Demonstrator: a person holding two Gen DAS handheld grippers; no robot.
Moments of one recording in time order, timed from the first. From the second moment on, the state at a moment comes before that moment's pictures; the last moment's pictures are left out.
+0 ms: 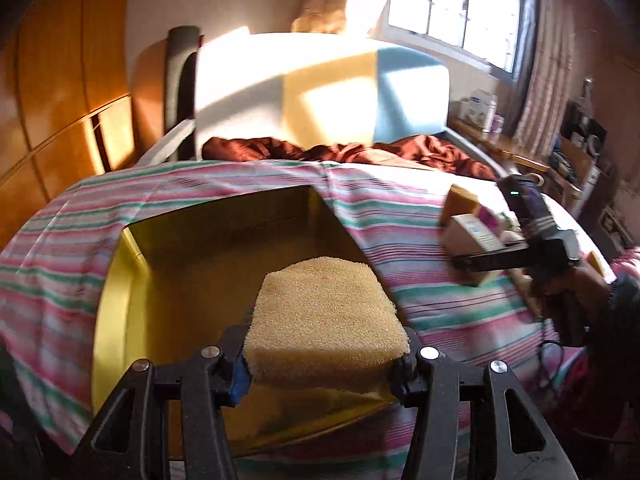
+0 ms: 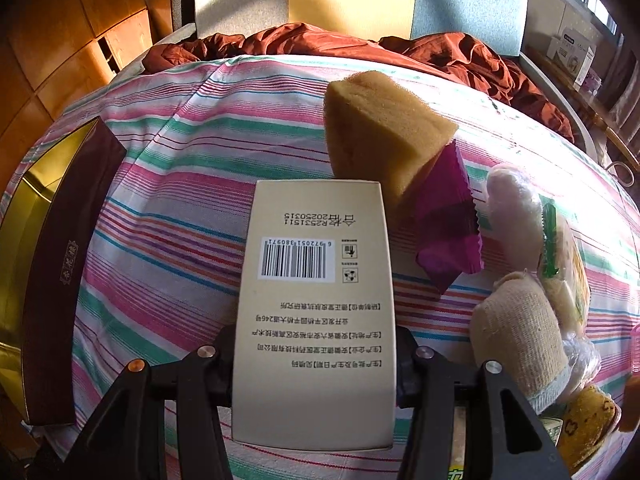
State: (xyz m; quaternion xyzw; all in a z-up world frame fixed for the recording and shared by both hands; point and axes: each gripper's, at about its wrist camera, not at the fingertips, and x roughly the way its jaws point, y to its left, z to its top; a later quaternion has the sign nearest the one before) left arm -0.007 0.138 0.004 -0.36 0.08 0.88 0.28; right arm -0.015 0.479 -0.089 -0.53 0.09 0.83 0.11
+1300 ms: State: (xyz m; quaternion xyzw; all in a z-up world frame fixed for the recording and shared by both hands) left arm -0.022 -0.021 -0.016 -0.33 0.00 0.94 0.09; right arm -0.017 0.352 0.009 -0.43 0.08 0.90 0.07
